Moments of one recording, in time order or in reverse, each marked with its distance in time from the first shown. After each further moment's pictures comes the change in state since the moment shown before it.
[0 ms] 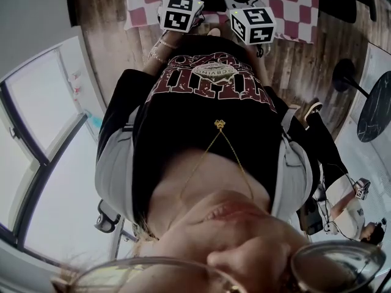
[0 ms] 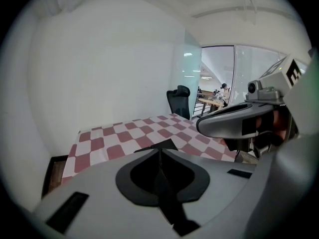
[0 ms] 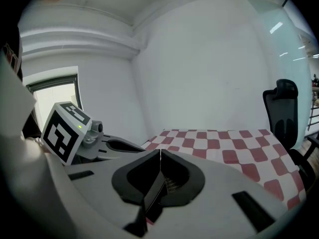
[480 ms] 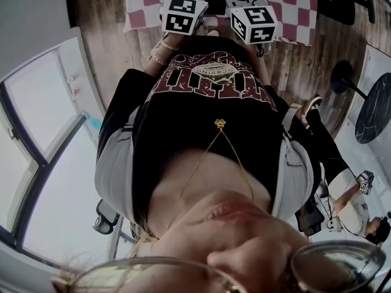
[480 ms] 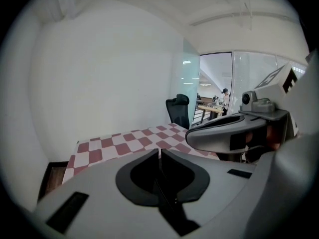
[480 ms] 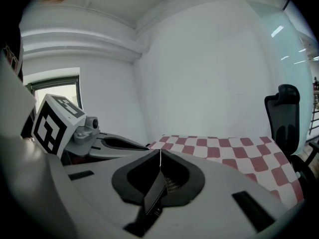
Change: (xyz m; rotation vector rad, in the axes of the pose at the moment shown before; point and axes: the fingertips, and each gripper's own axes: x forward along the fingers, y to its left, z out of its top) left arm 0.002 -0.010 0.045 0.004 -0.082 0.003; right arm 0.006 -0.014 0.023 -0.020 -0.038 0.007
